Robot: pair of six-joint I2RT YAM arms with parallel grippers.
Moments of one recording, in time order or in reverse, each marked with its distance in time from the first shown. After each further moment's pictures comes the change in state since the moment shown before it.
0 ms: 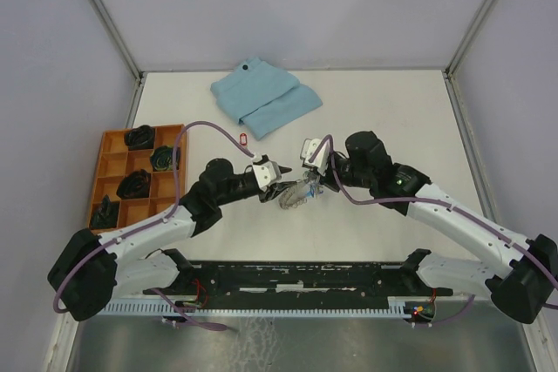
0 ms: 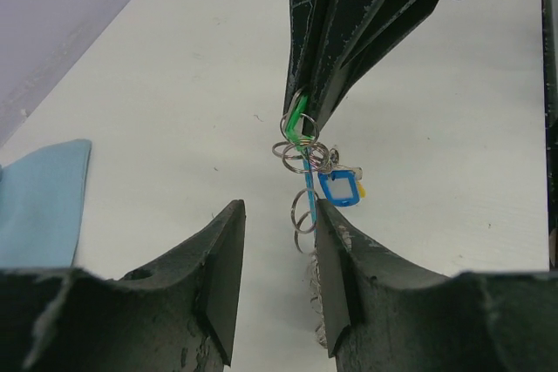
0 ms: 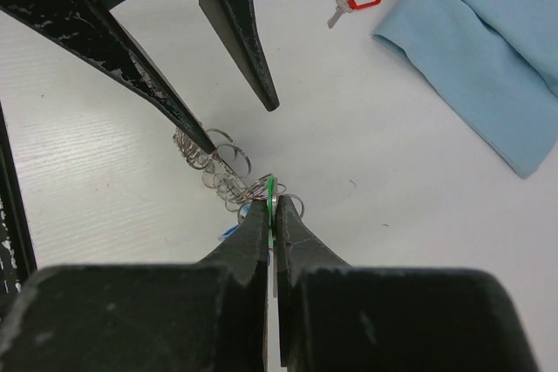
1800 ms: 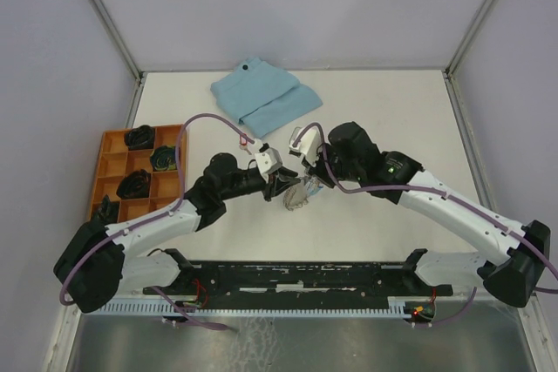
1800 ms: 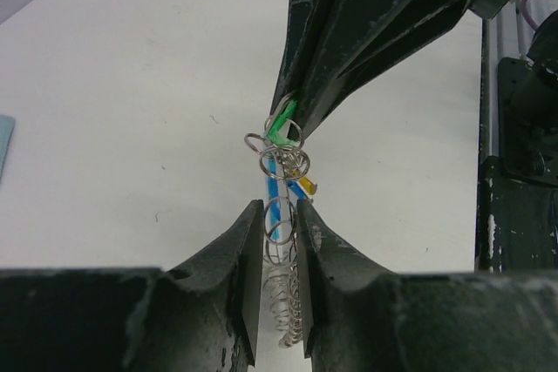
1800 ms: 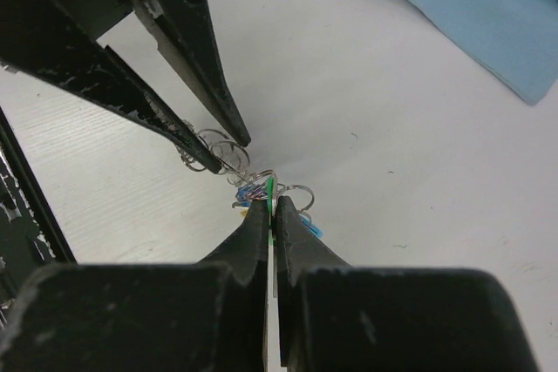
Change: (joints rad) left arm 0.003 0.071 0.045 0.021 0.049 -0.215; right arm 0.083 0.111 0.222 -0.247 0.215 0.150
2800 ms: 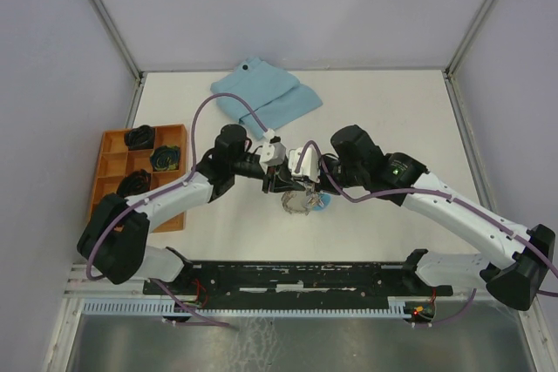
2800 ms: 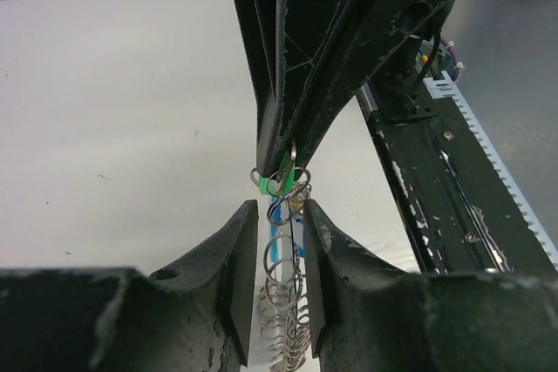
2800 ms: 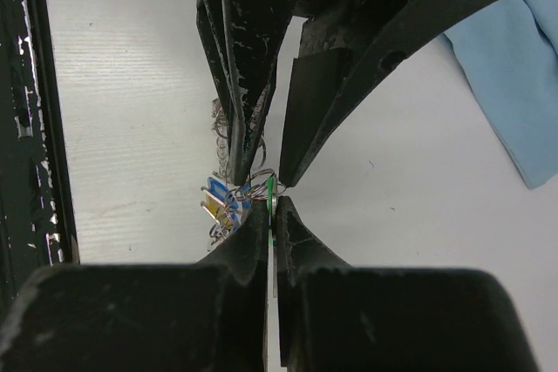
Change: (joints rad) left arm 0.133 0.218 0.222 -0.151 0.603 0.179; right arm 0.002 -0.030 0.000 -0.094 -0.195 -0.281
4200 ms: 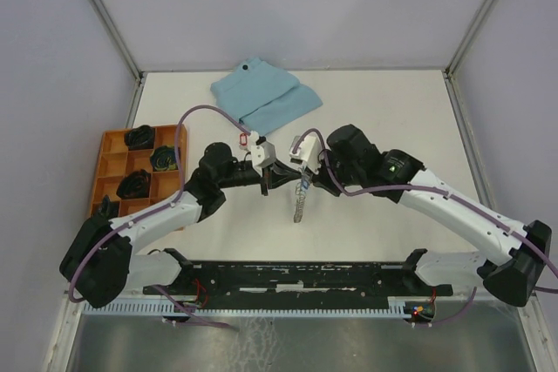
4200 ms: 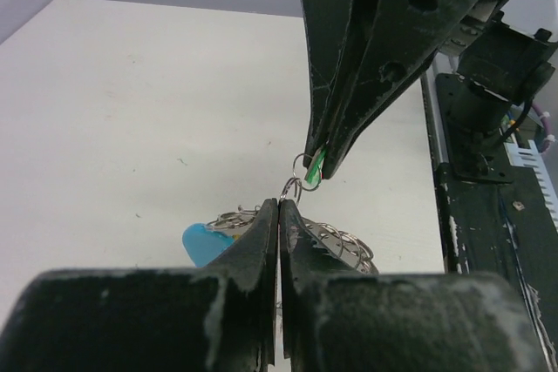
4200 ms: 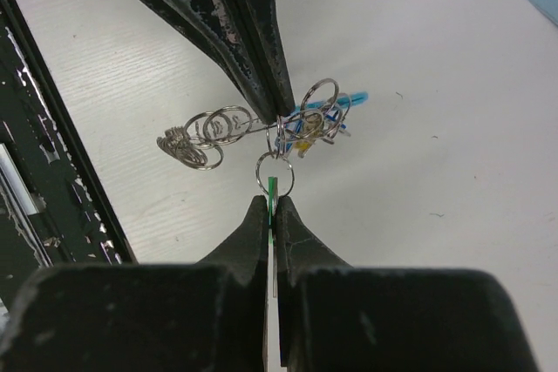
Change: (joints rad) left arm -0.026 -0.154 -0.157 0.216 -0.326 -0.200; right arm 0.000 0.023 0.035 -0.080 0.155 0.269
